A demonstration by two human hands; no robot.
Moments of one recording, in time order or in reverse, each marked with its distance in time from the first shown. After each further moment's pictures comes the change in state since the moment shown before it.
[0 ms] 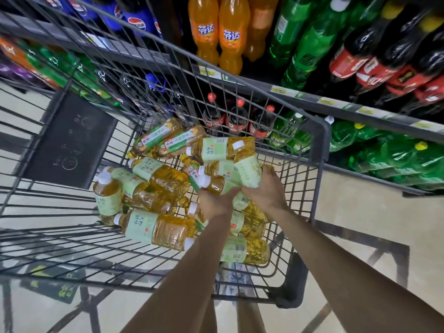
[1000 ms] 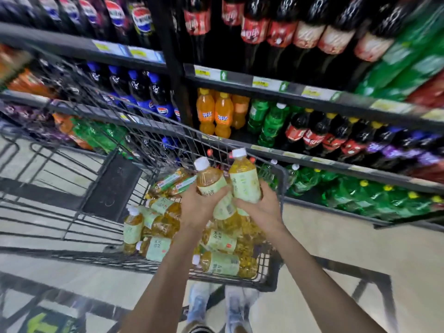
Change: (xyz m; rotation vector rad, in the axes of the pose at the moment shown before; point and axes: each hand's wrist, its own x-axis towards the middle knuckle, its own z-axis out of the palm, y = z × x) left_hand -0.122 0.115 -0.133 -0.011 -0.296 0.494; right_hand -0.144 -0.102 -0.139 0.617 0.090 -0.101
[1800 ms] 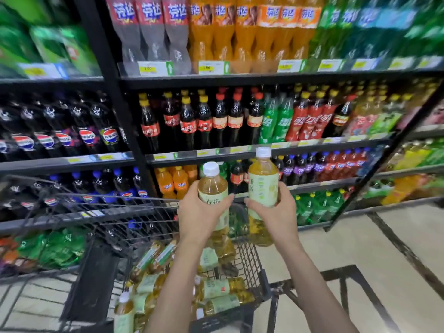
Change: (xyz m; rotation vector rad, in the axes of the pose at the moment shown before) left_hand -0.101 0.132 -0.045 0.193 -0.193 0.676; right_hand -0.149 -0.109 -0.054 0.184 0.680 -0.281
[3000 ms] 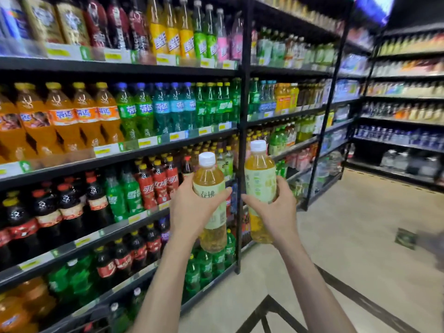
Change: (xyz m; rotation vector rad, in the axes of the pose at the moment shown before) left_hand -0.098 0.281 0.258 -0.158 -0.372 0.478; right_hand 0.027 -0.033 -0.380 -0.026 0.596 -0.233
